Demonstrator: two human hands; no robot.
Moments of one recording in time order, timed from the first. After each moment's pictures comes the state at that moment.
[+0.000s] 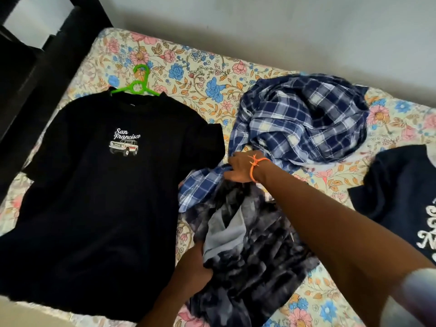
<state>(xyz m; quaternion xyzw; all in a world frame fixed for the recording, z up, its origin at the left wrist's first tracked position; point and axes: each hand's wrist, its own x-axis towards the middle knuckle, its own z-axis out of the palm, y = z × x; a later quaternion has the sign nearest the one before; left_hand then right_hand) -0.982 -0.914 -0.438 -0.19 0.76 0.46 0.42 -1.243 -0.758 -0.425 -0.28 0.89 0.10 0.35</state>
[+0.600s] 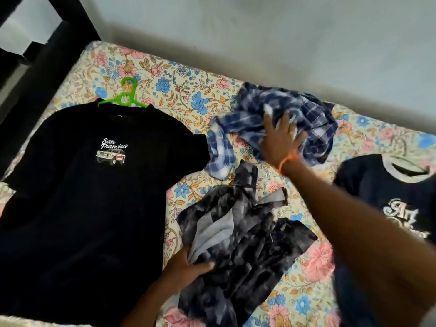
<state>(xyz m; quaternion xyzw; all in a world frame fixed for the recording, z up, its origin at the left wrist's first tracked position) -0.995 -0.908 -0.410 -0.25 0.69 0.52 0.44 -1.269 -0.667 -0.371 0.05 0.99 -0.04 0.13</state>
